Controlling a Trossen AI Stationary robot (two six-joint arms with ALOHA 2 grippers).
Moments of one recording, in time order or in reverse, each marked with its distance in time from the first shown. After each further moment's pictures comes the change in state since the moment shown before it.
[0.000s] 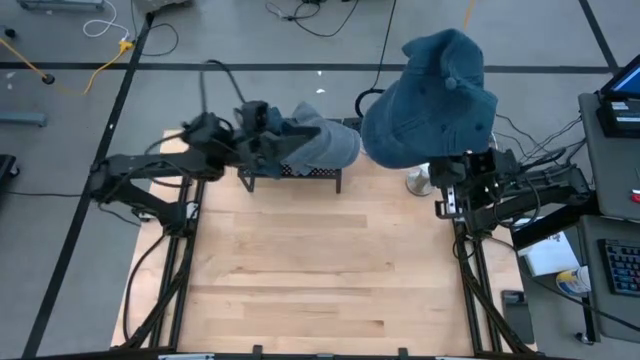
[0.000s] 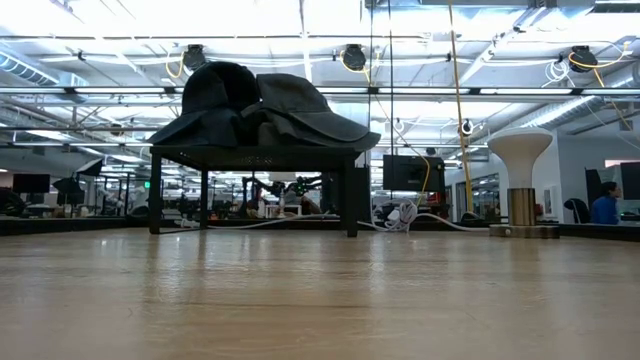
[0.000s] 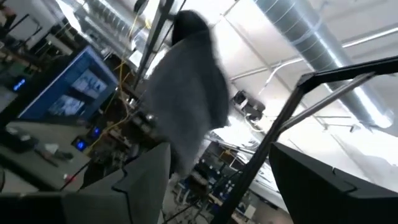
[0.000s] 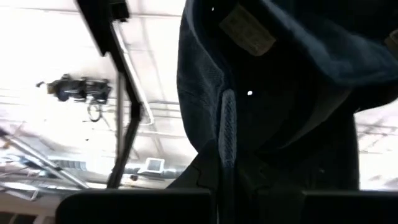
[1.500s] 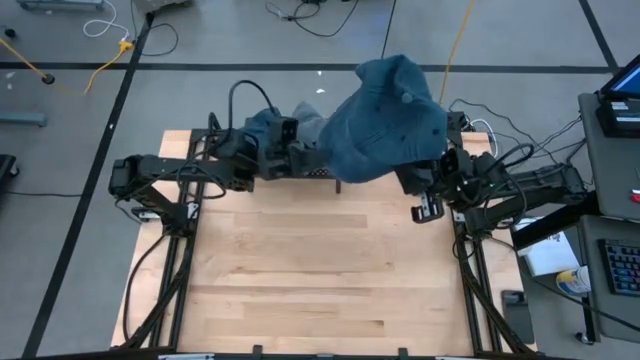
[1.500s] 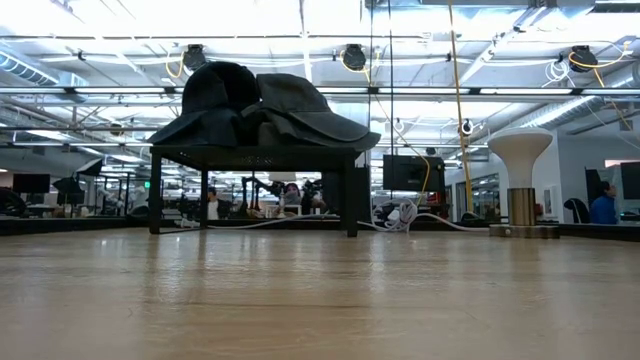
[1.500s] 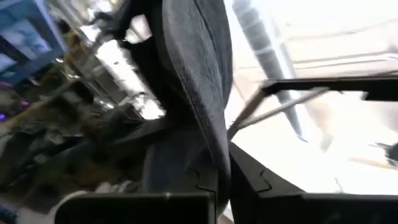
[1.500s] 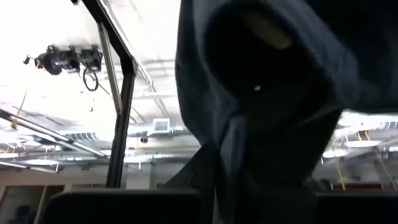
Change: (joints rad) left arm -0.044 0.210 0.004 0.294 0.071 -0.246; right arm -0.013 0.064 0.000 -0.151 0.047 0.134
